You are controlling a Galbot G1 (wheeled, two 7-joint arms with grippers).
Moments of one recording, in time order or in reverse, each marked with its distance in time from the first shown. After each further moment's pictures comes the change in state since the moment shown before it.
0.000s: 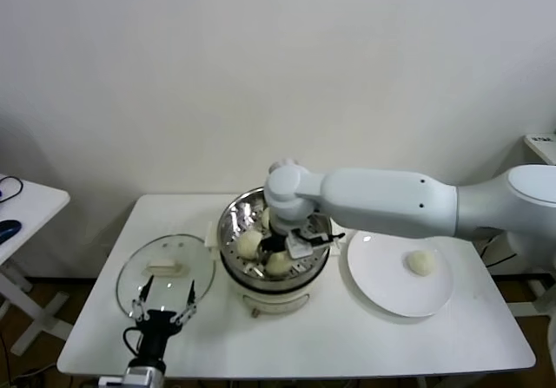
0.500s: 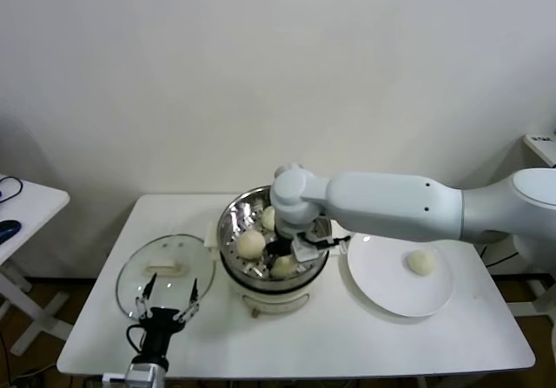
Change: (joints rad) left arm -0.014 0.000 0.010 0.006 0.003 0.011 0.000; right arm -0.010 -0.011 -0.005 0.006 -0.003 0.008 0.002
